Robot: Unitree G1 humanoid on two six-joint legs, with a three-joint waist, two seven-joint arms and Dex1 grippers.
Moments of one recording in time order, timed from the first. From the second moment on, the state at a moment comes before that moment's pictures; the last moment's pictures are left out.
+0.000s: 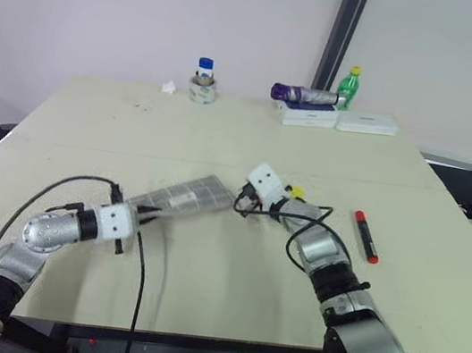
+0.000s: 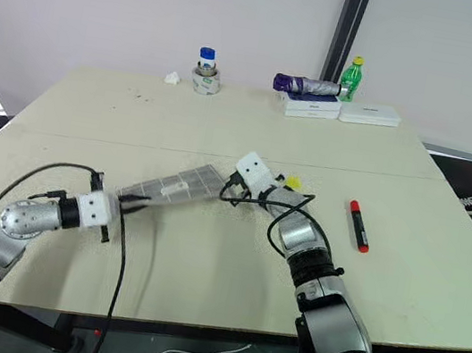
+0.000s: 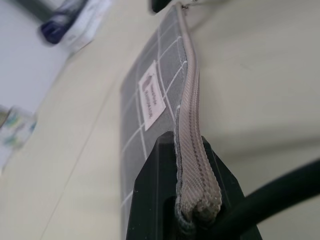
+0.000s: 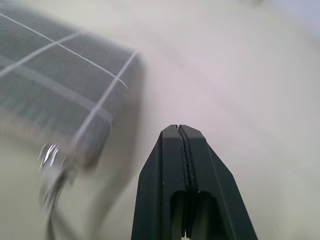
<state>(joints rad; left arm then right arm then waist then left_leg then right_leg) -0.33 0.74 -0.06 0.28 -0.12 -0.41 -0.76 -0.88 -0.26 0.20 0.53 -0.13 0.20 0.50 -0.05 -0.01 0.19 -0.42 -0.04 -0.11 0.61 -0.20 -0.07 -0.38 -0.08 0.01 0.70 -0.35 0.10</state>
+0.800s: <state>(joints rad) -0.20 0.59 0.02 -0.16 -0.21 0.03 -0.64 -0.71 -0.28 0.08 0.04 0.15 0.70 0.56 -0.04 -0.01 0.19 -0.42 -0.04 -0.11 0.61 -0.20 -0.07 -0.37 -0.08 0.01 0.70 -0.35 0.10</state>
